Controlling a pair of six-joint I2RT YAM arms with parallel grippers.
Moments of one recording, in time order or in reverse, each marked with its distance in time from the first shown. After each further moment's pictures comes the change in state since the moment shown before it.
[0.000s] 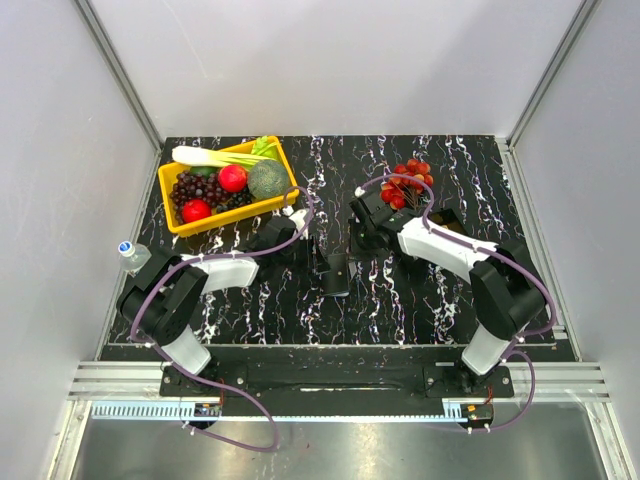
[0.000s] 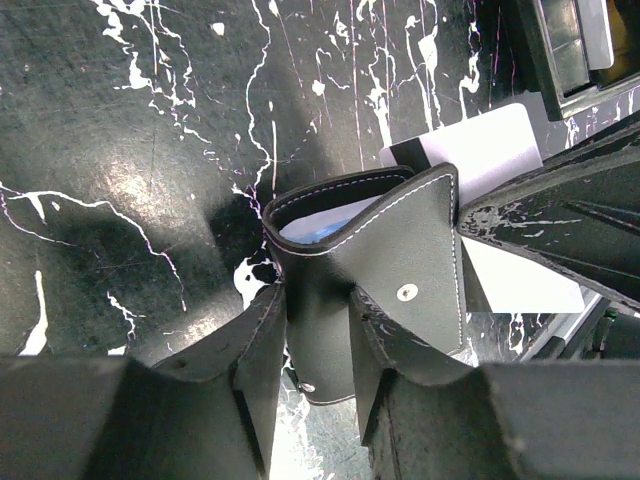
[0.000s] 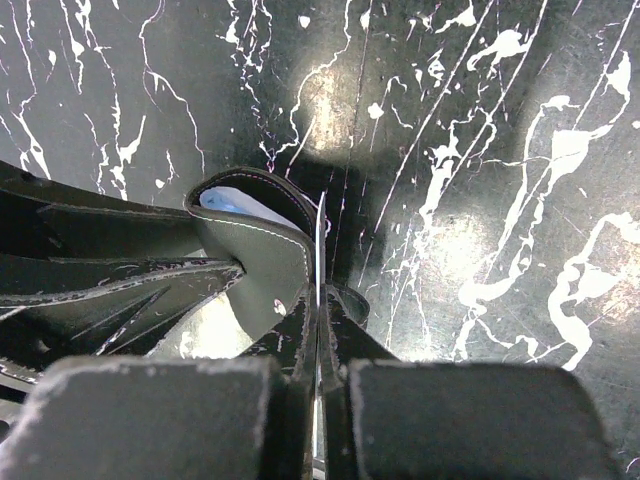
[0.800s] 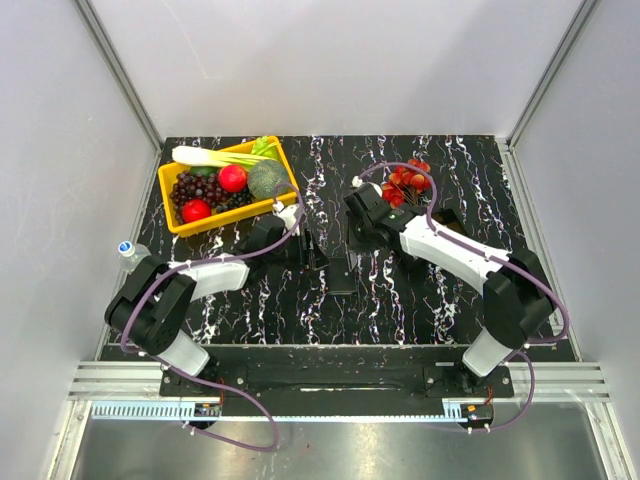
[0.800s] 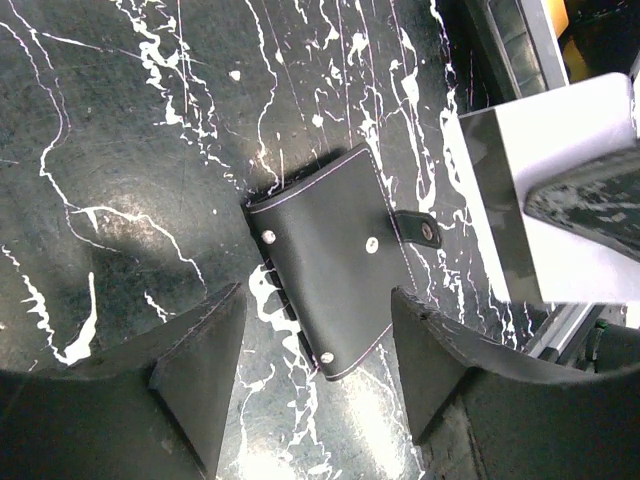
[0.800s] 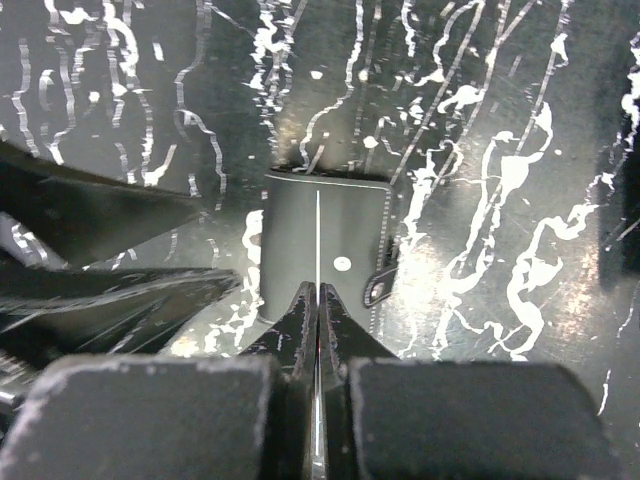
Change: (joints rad) left arm 0.043 -0.069 -0.048 0.056 0.003 0.014; right arm 0.055 -0.062 0.100 -0.096 0.164 -0.026
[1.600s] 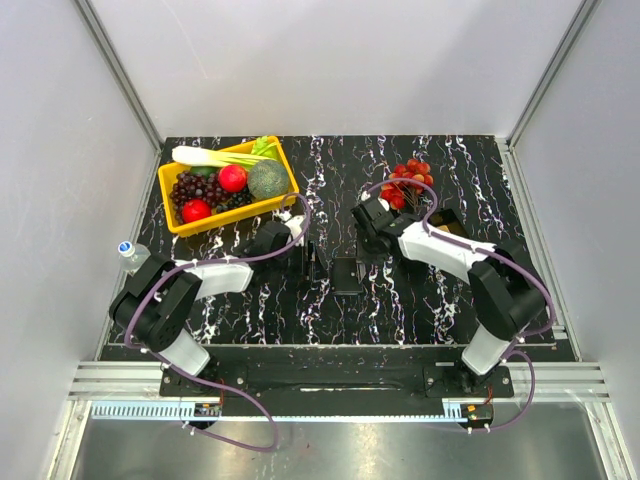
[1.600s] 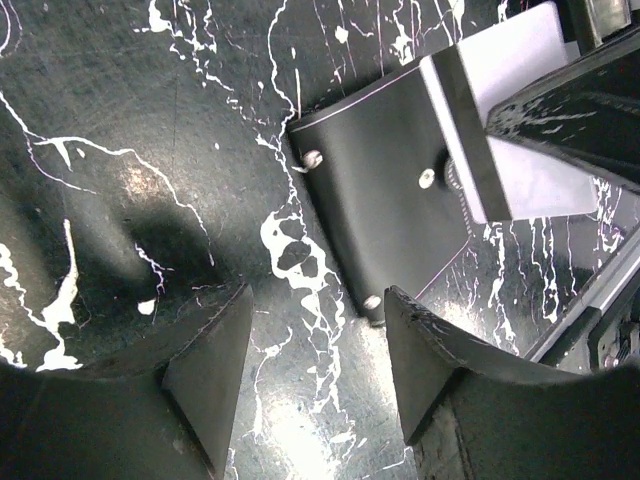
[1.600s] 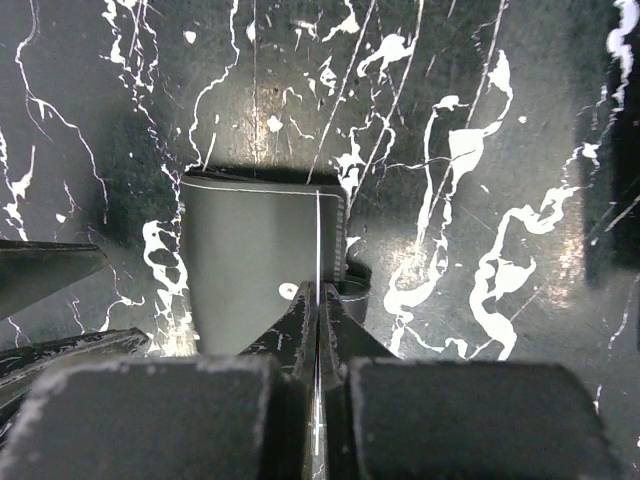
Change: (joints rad) left arm -0.023 0.021 -0.014 -0.075 0.008 0.063; right arm -0.060 0.068 -0.157 0.113 -0.013 0.008
